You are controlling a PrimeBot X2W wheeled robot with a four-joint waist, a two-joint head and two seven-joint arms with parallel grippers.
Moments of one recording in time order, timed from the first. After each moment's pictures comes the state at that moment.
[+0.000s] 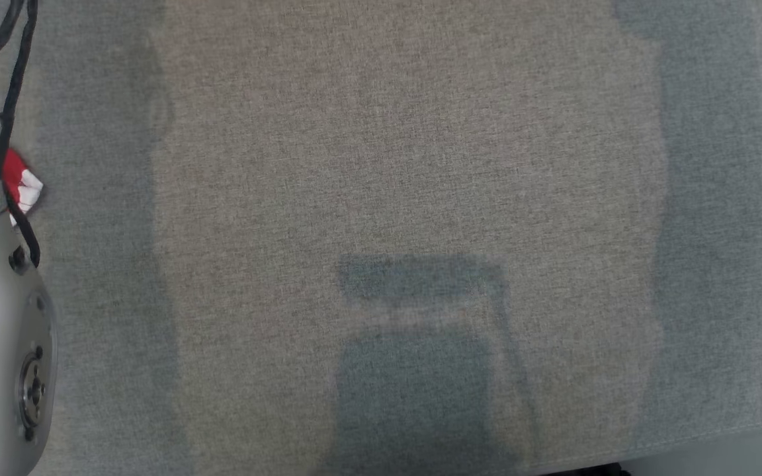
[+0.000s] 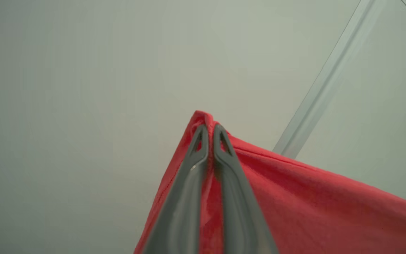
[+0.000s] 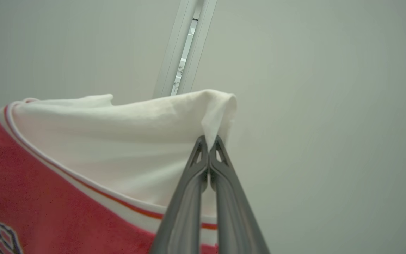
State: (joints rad) left arm -1.44 0.15 -0.07 0.54 -0.74 0.02 -0.19; right arm -1.60 -0.28 0.06 0.58 0.01 0.13 -0.26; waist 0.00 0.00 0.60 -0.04
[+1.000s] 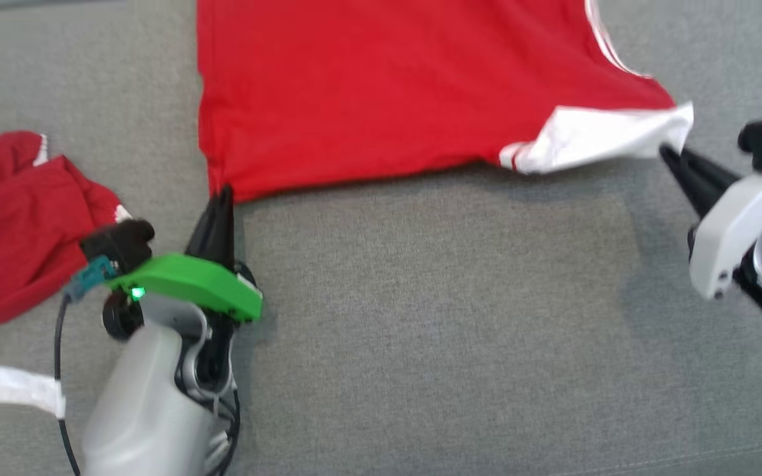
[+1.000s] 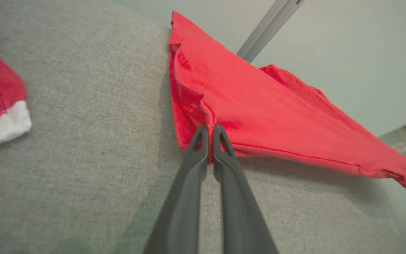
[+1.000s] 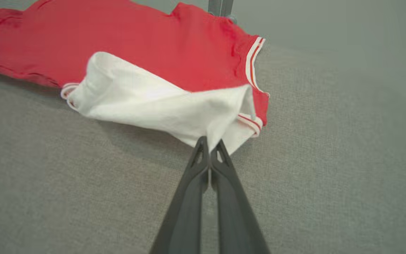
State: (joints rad) left arm -0.50 0.11 -0.28 0.52 -0.77 -0.06 -0.14; right arm -0.45 -0.57 0.23 0.01 0.49 0.13 0.41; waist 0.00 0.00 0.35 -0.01
